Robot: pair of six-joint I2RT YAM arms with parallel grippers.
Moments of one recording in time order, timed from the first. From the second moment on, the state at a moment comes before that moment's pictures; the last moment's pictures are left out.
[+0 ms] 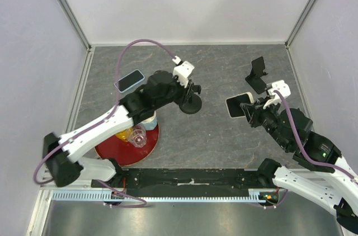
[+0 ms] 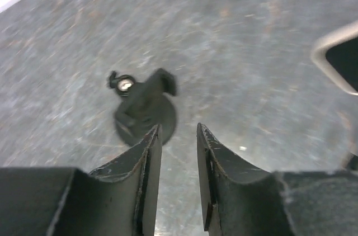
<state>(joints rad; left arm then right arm) -0.87 1.22 1.14 -0.24 0.00 -0.04 0.87 0.56 1.00 -0.66 0.38 0.27</state>
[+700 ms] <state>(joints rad) -0.87 1.55 1.28 -0.37 -0.37 -0.12 0.87 0.58 0.97 -0.66 0.52 0.28</state>
